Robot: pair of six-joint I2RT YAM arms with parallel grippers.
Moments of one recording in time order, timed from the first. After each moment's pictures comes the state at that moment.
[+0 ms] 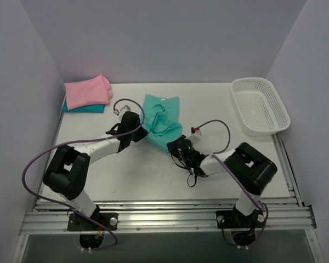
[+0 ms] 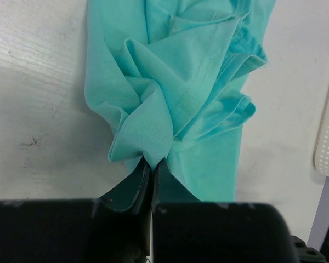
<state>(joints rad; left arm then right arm) -0.50 1.67 0.96 0.02 -0.14 -0.98 0.77 1.78 0.59 0.71 0.37 1.12</state>
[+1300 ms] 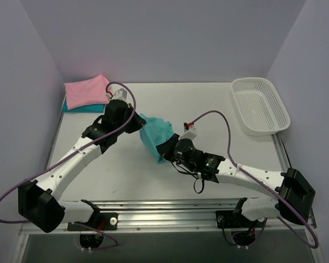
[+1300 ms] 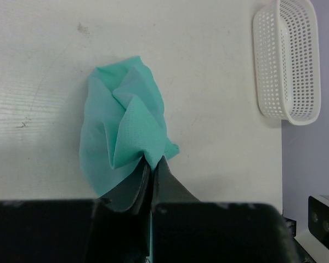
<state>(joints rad) -0.54 1.33 1.17 -0.36 -0.07 -0.80 0.98 1.28 0.77 0.08 0.33 1.12</state>
